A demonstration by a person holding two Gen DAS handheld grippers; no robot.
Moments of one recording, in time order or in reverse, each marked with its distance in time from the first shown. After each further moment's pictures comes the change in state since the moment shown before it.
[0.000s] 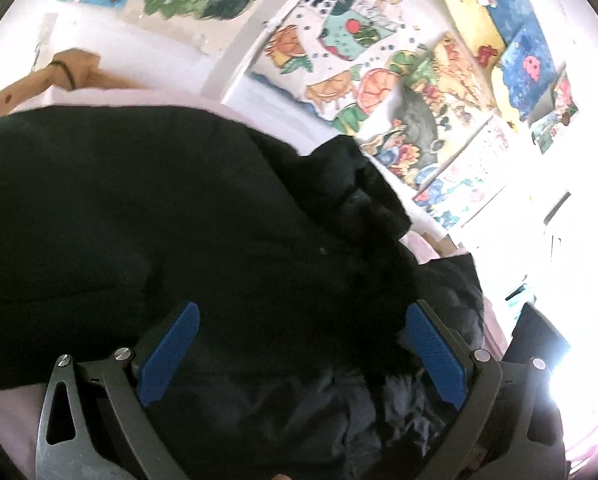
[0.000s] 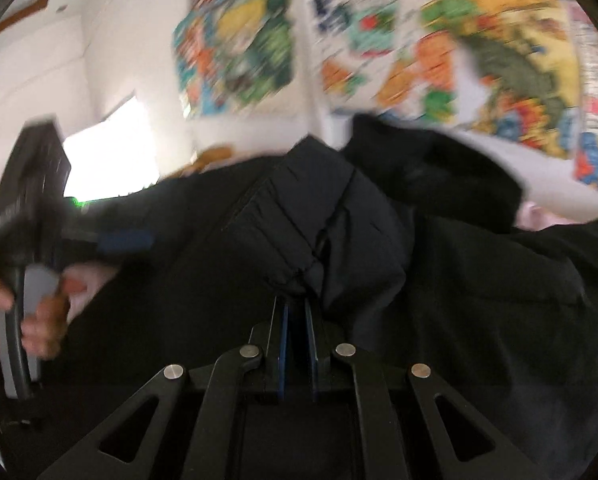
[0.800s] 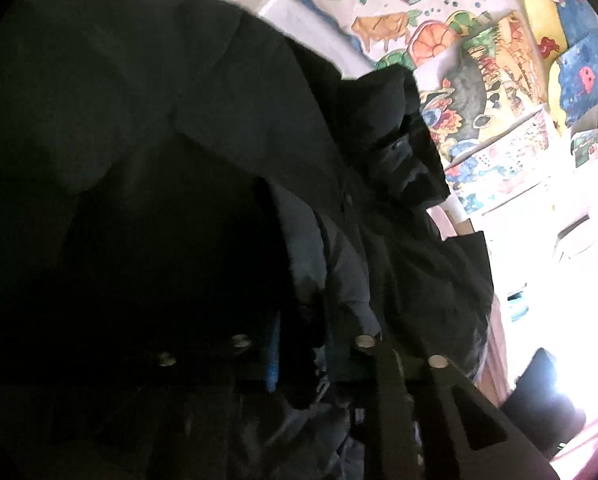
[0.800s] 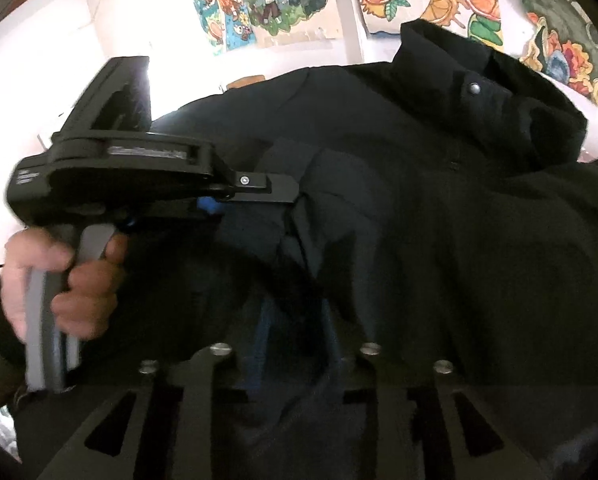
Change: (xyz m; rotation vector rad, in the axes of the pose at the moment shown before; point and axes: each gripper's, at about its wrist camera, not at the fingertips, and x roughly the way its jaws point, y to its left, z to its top) left arm 0.068 0.017 -0.008 -0.146 0.155 0.023; right arm -0.005 0.006 -0.042 0.010 0.204 0.114
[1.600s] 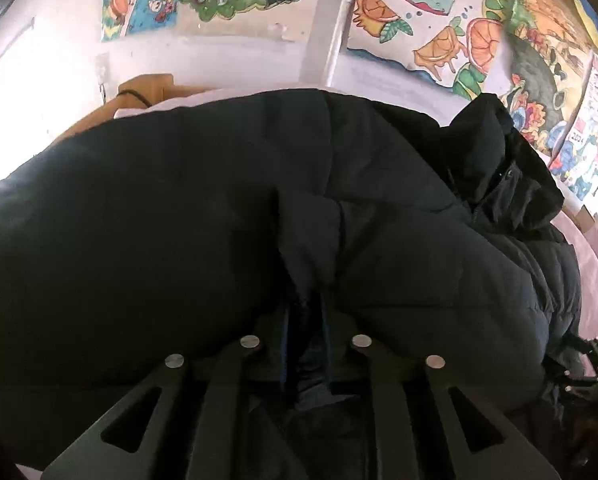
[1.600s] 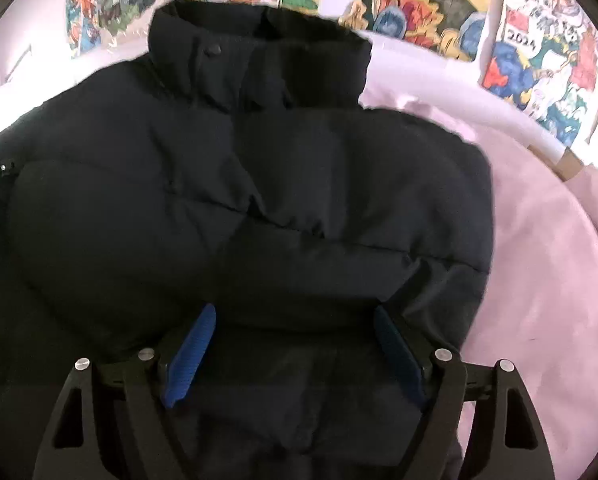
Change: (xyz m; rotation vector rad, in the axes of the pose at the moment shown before) left arm -0.002 0.023 0.006 0.230 -0.181 0.494; right arm -0.005 -0.144 -0.021 0.109 0.033 -0.472
